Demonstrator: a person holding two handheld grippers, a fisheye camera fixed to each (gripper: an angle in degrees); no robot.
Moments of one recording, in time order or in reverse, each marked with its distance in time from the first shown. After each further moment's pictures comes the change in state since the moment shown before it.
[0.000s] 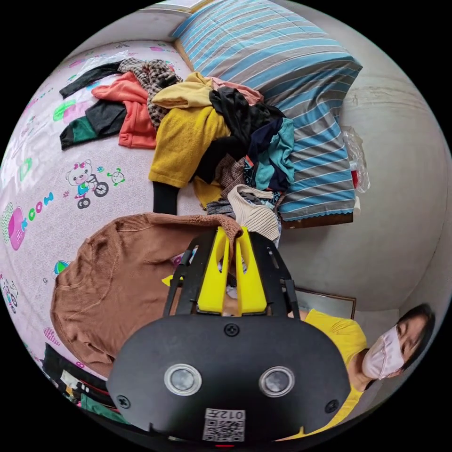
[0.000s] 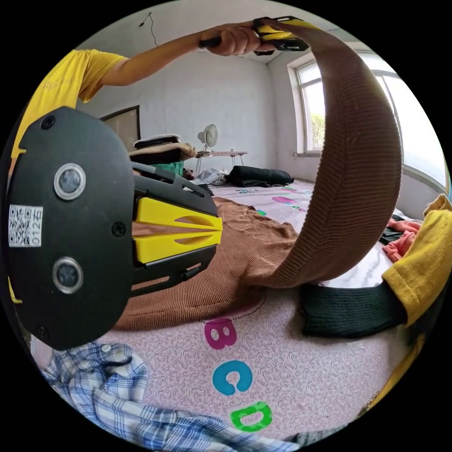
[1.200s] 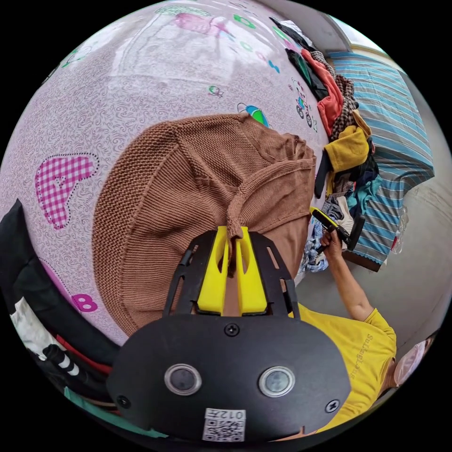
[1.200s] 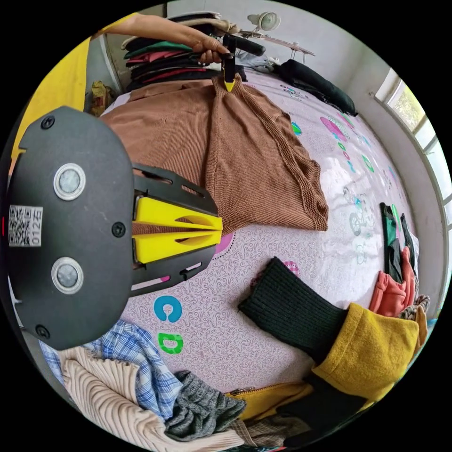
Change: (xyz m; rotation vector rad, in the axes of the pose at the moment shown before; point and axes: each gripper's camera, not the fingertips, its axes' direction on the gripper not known) left arm -0.384 0.269 -0.028 -0.067 -0.019 -0.567; right arm 0.072 -0.069 0.199 -0.086 0.787 -0.266
